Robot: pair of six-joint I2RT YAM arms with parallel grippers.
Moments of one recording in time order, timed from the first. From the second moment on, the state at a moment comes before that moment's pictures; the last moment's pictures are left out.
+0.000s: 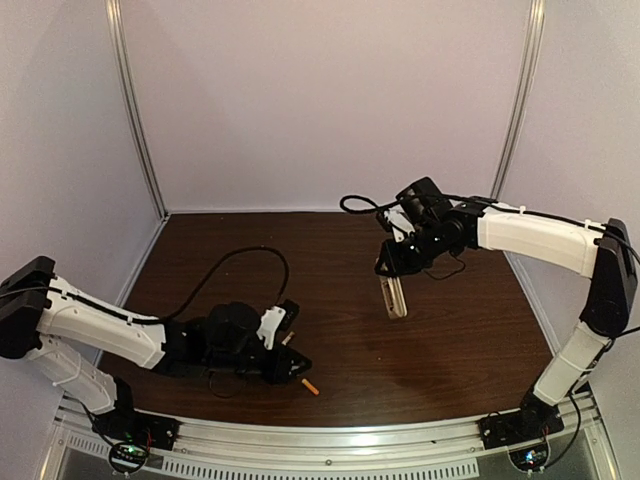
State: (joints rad) left arm -1.13 1.43 0.52 0.33 0.03 -0.64; right arm 0.67 1.65 1.35 -0.63 -0.09 0.35
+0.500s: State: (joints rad) left arm -1.43 1.38 0.55 -0.25 -0.10 -0.83; right arm 0.62 1.62 1.29 -0.61 -0.25 0.37
